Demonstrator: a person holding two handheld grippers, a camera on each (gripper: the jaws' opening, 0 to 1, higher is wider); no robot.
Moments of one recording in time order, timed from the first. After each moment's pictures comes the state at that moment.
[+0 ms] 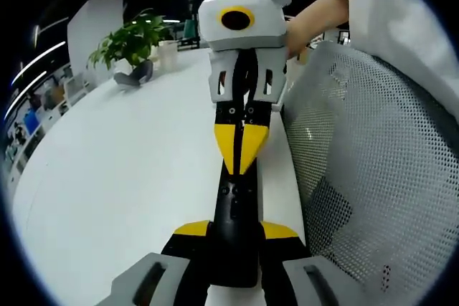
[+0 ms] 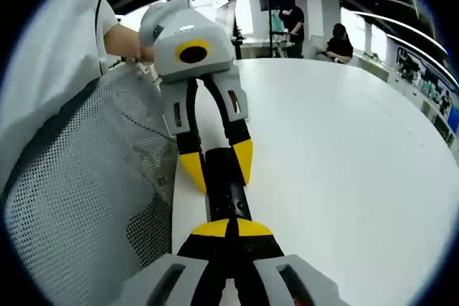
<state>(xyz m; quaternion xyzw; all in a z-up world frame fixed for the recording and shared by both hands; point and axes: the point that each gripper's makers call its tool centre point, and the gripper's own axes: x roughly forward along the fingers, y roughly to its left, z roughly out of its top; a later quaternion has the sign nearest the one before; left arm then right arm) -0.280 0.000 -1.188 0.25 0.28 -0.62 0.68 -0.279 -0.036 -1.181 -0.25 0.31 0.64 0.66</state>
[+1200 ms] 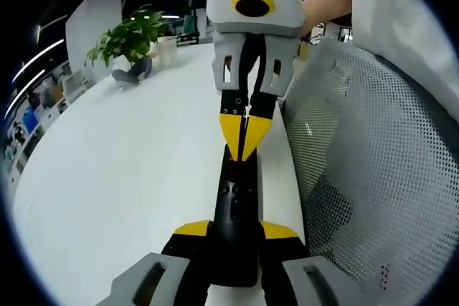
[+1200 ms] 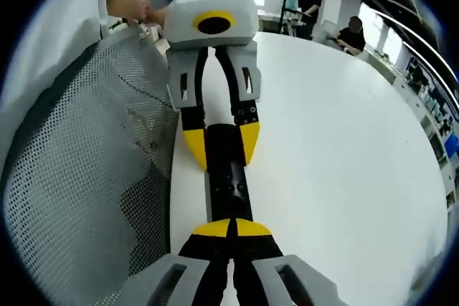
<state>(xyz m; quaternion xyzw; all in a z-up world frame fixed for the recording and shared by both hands) -0.281 -0.001 -1.188 0.26 0.29 -0.62 0.68 -0.282 -0.047 -1.184 -0.34 0.35 0.60 0.64</state>
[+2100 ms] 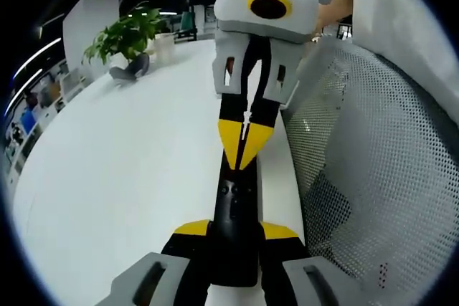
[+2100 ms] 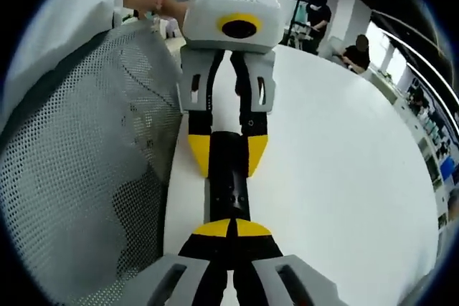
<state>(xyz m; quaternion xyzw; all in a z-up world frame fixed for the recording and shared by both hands) -0.281 0.001 -1.188 0.26 0.30 -0.62 0.67 -0.280 -0.036 -1.181 -0.36 0.31 0.62 0.63</state>
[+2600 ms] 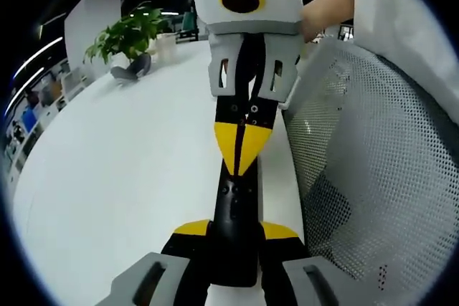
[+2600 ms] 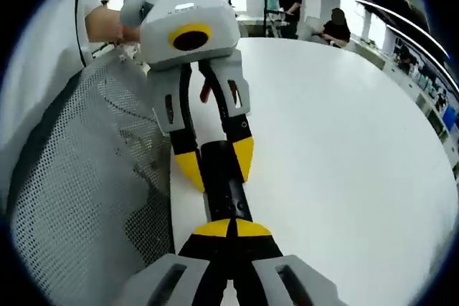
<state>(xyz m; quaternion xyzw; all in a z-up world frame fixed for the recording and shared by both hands) -0.281 -0.001 -1.188 0.27 0.31 -0.62 0.67 -0.278 -0.026 -1.178 -0.26 0.36 0.59 0.67</state>
